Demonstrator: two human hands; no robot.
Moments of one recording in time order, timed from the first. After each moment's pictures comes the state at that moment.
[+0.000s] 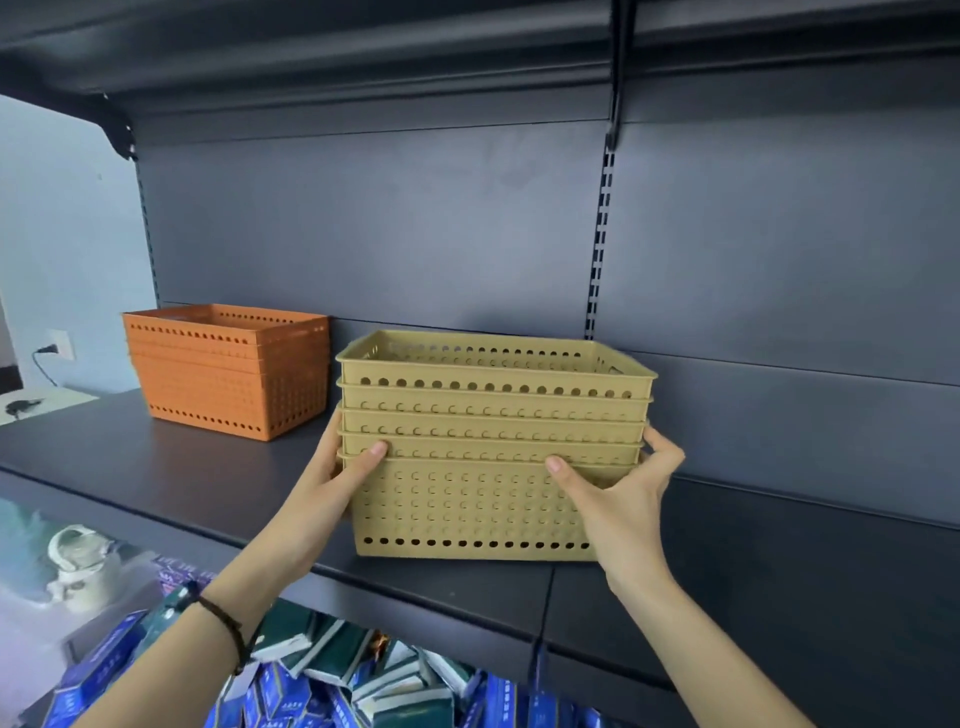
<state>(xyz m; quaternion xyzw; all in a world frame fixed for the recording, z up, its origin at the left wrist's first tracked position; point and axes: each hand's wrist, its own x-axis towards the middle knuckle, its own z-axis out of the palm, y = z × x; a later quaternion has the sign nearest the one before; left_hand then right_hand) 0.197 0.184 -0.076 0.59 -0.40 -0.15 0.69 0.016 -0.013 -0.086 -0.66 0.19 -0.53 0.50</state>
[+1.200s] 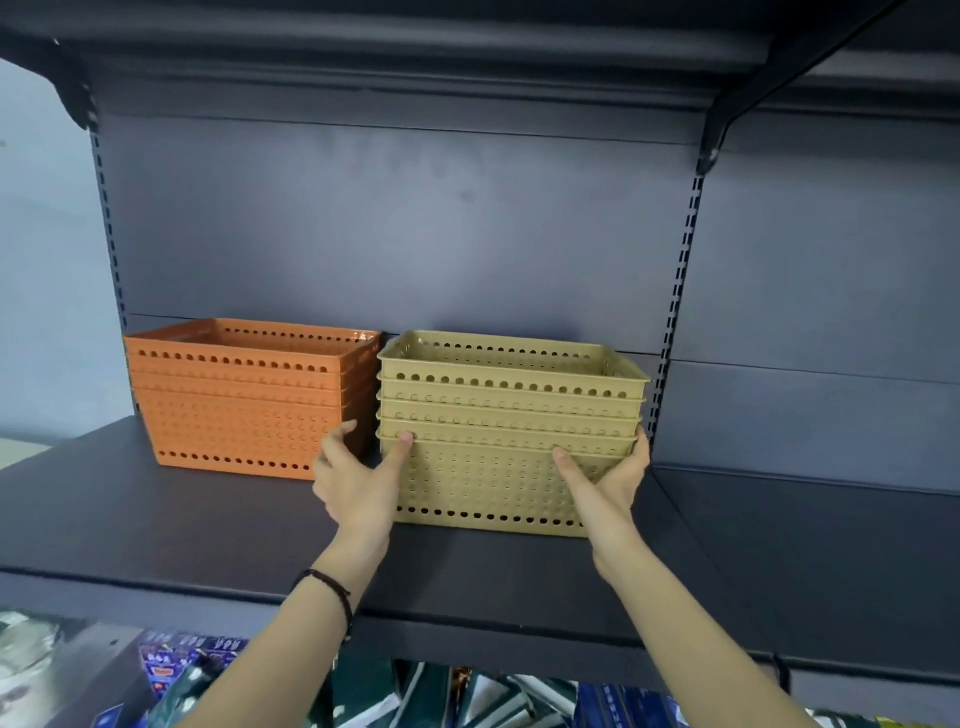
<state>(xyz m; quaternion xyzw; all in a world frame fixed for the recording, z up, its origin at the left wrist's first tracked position) 0.384 0.198 -0.088 0.68 -0.19 -0.01 0.71 0.200 0.075 -0.089 -0.58 0.32 -0.57 0.48</state>
